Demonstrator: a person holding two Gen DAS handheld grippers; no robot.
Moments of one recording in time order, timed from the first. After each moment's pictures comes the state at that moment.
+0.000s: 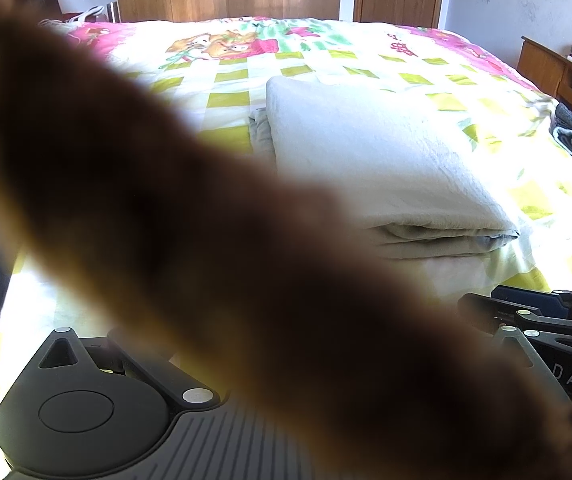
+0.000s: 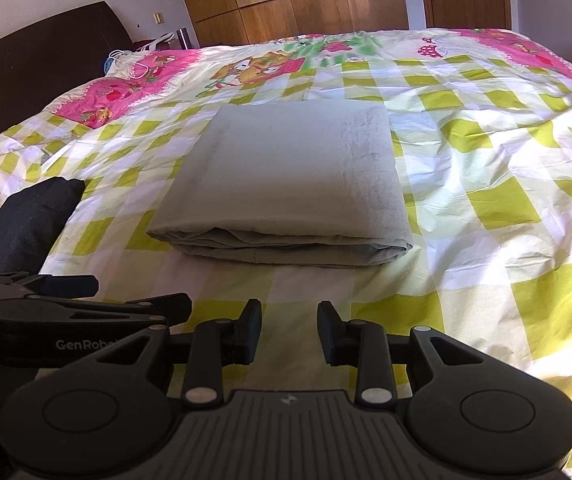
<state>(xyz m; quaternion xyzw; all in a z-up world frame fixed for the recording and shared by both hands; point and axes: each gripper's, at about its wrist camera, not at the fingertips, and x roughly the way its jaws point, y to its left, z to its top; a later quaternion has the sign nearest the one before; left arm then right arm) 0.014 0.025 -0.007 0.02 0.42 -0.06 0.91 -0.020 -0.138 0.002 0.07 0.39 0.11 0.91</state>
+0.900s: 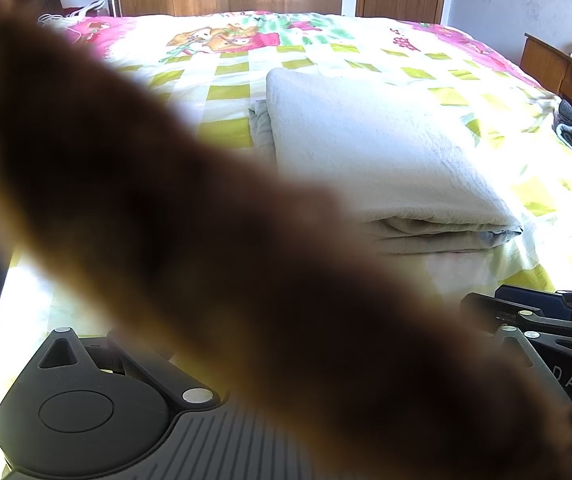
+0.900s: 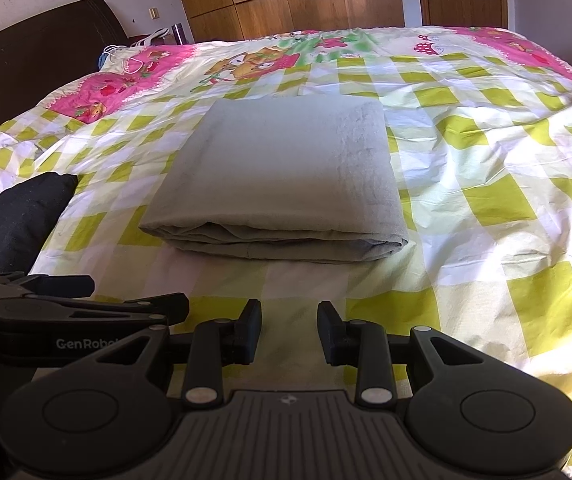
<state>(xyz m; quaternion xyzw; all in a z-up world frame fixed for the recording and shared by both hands) 0.016 0.023 -0.011 0.02 0.43 -0.05 0.90 -0.019 -0.135 0.001 0.06 0.40 0.09 0.91</state>
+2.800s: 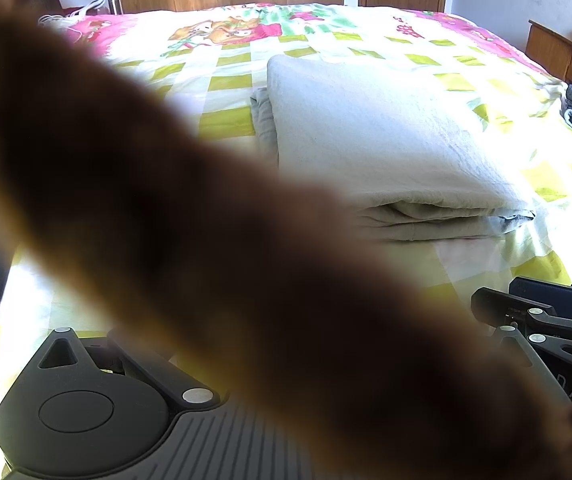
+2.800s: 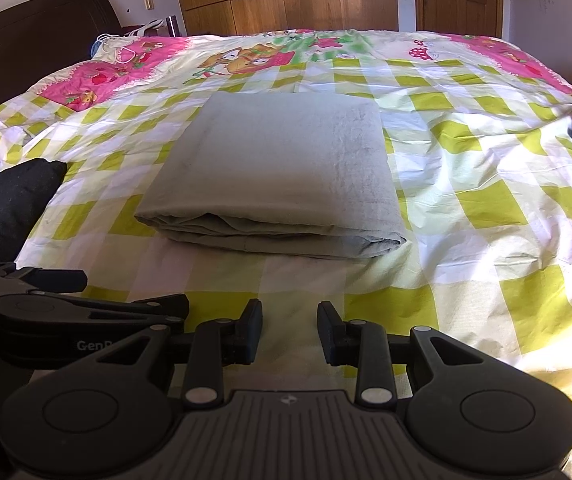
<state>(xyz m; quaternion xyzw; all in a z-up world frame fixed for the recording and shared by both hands) 0.018 0.018 -0.018 0.04 0.44 -0.04 0.90 -0.021 -0.127 0.001 0.03 0.40 0.08 0.91</state>
